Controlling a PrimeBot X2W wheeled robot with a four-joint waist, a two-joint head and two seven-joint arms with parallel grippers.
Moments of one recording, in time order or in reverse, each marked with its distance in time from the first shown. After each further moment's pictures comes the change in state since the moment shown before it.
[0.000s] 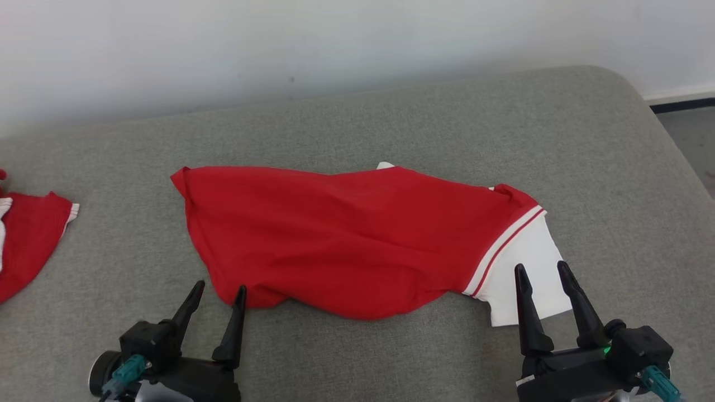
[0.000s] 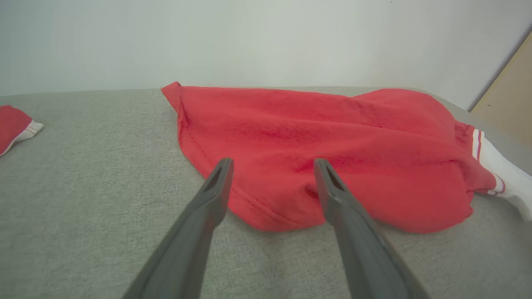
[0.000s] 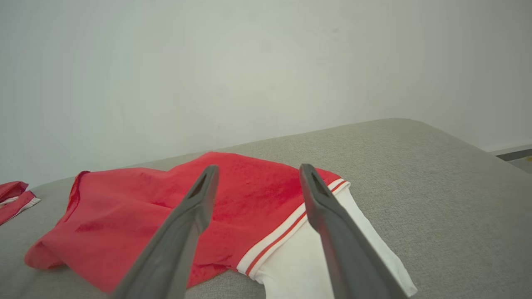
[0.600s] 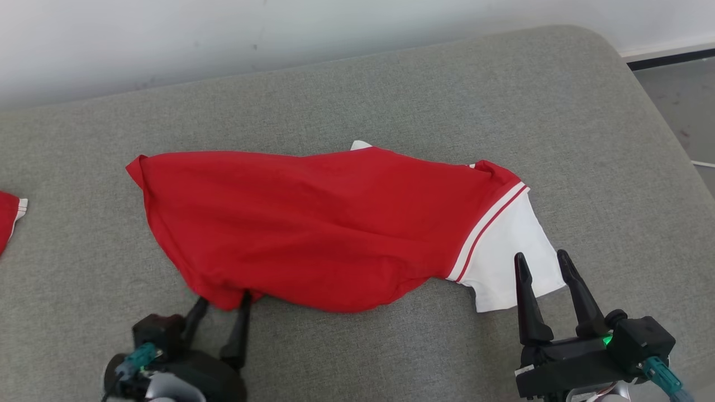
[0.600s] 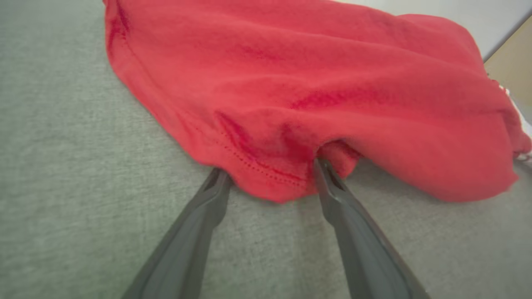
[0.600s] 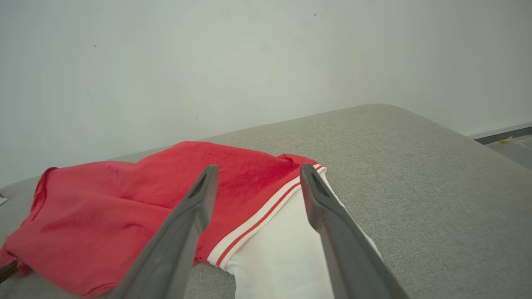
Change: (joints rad) left arm -0.099 0.008 -0.057 0.230 -0.095 0.000 0.000; right arm -0.031 0.000 0.002 -0.004 0.014 0.000 0.000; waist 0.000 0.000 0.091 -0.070
